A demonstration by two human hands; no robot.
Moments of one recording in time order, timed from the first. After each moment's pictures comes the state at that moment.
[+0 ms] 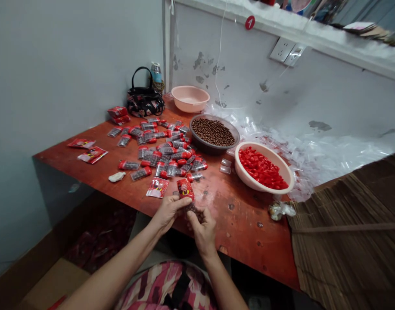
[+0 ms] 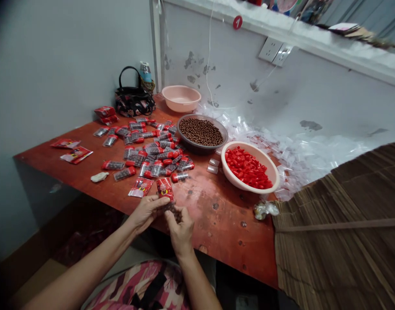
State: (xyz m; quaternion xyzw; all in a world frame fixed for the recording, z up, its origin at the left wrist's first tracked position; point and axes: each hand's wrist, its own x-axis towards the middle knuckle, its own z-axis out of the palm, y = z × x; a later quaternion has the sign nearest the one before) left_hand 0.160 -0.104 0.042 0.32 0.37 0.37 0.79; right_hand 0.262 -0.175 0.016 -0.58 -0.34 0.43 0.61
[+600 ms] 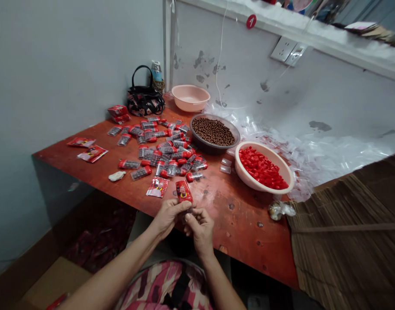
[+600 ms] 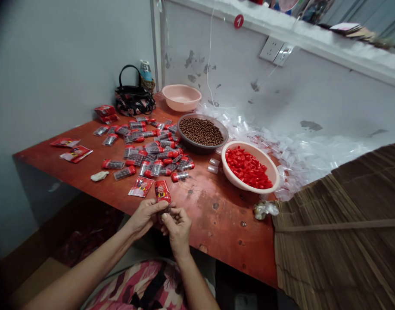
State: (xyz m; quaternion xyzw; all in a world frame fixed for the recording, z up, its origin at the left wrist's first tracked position) left_hand 0.156 -0.116 0.046 0.30 0.35 0.33 0.82; right_hand 0.254 -0.180 0.019 -0.57 -0.34 0.46 0.59
